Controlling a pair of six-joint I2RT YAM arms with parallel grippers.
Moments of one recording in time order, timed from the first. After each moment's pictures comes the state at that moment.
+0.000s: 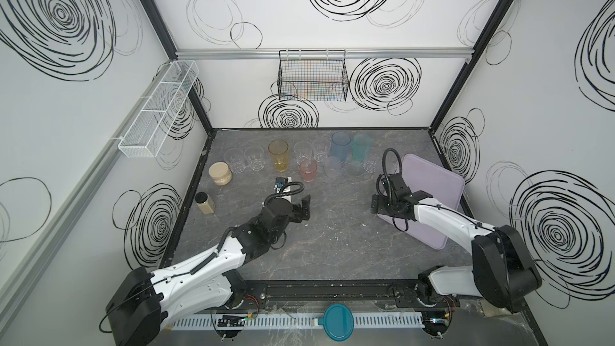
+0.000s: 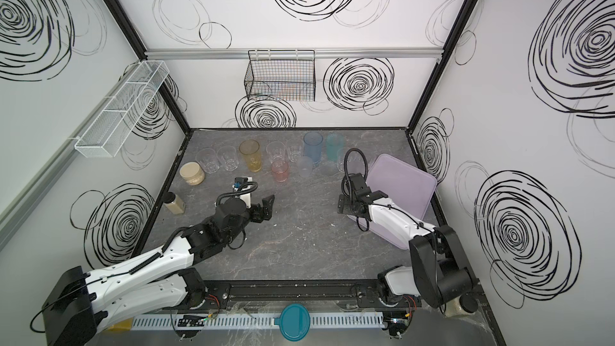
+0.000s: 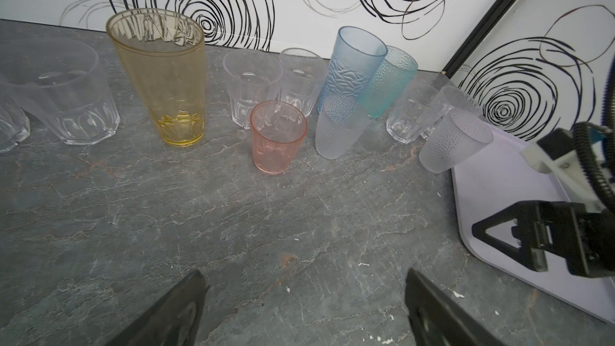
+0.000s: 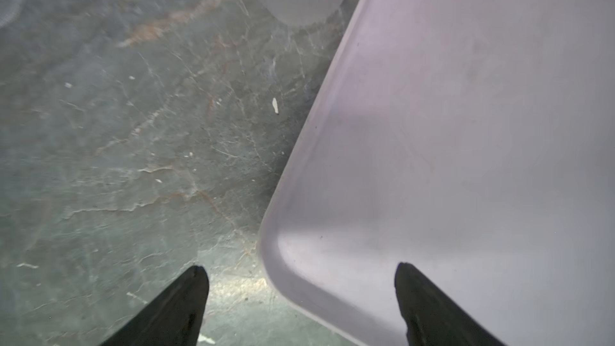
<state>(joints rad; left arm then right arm) -0.80 0.99 0.52 0.01 -0.40 -0.50 0.36 1.40 0.71 -0.49 0.13 0.53</state>
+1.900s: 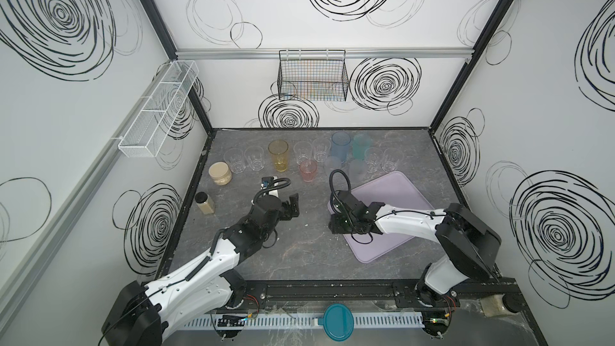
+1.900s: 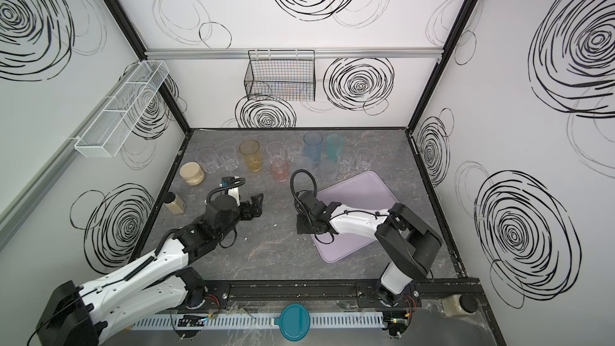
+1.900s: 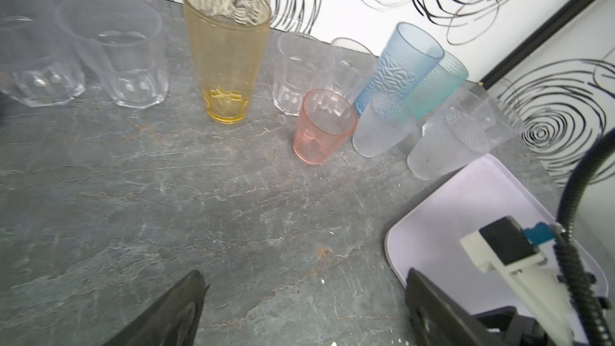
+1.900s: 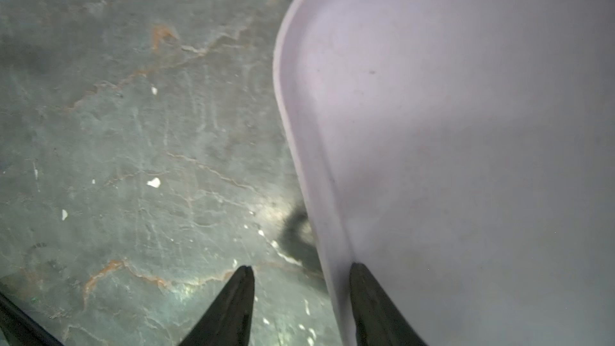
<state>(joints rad) -0.62 0.88 0.48 -0.10 -0.33 -0.58 0.87 1.64 0.83 -0.26 -0.07 0.81</state>
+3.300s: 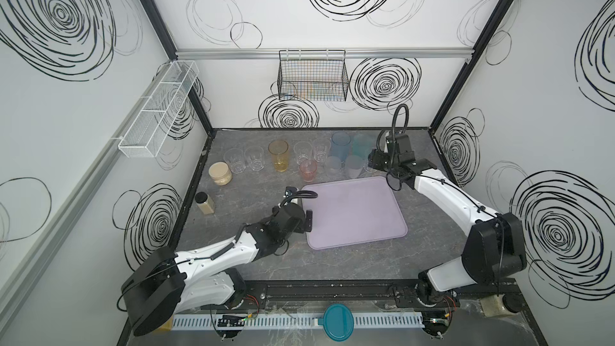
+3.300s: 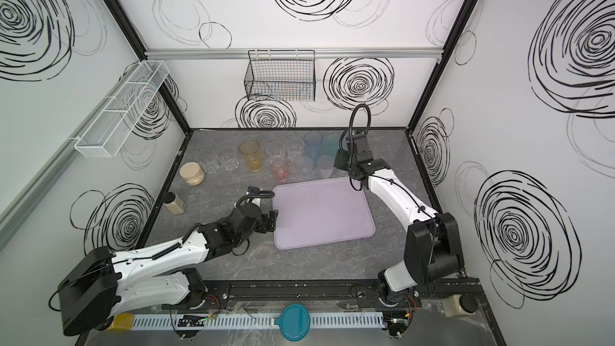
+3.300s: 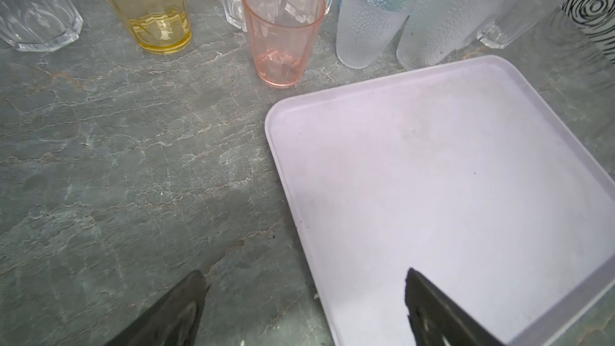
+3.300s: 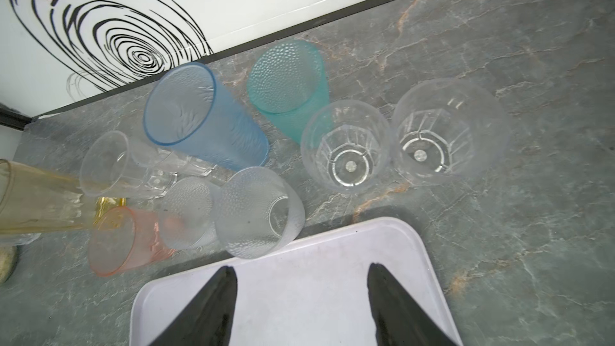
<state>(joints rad) -0.79 1.15 0.51 -0.06 -0.34 -0.57 0.28 1.50 1.16 -0.39 0.09 0.48</state>
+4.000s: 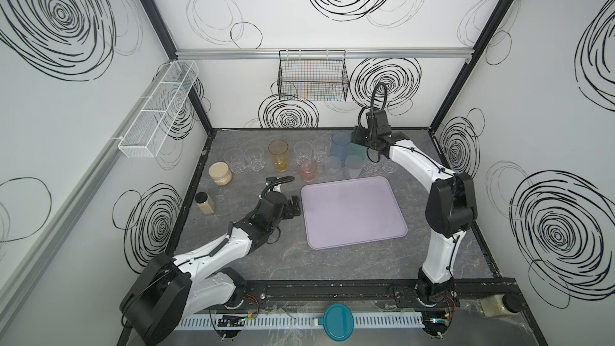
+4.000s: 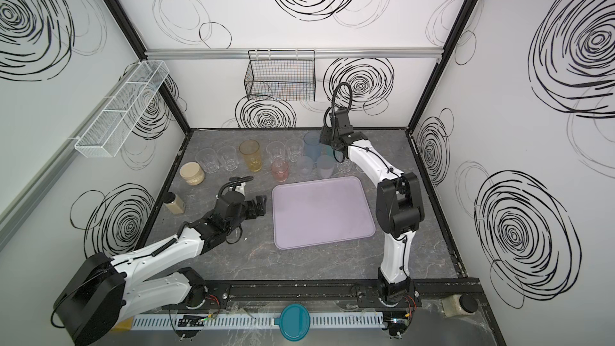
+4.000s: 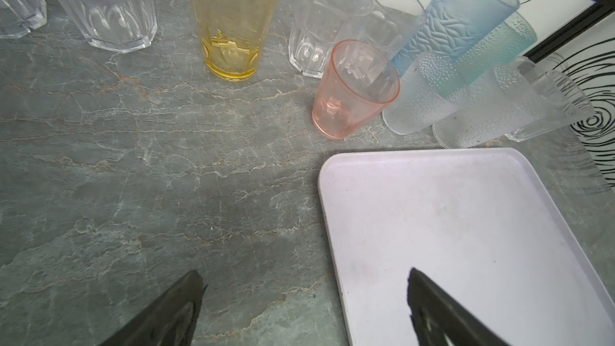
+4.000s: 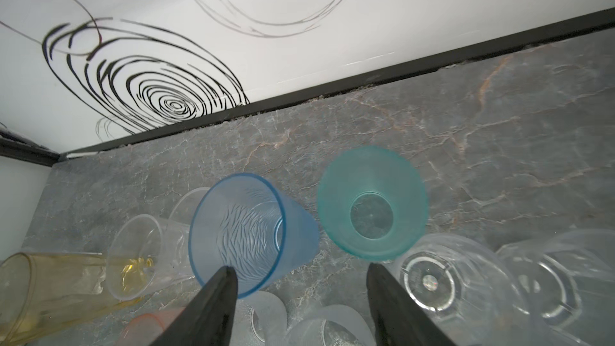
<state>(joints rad) -0.59 1.14 0.46 0.06 -0.25 -0.60 0.34 1.96 1.69 -0.40 0.07 0.49</state>
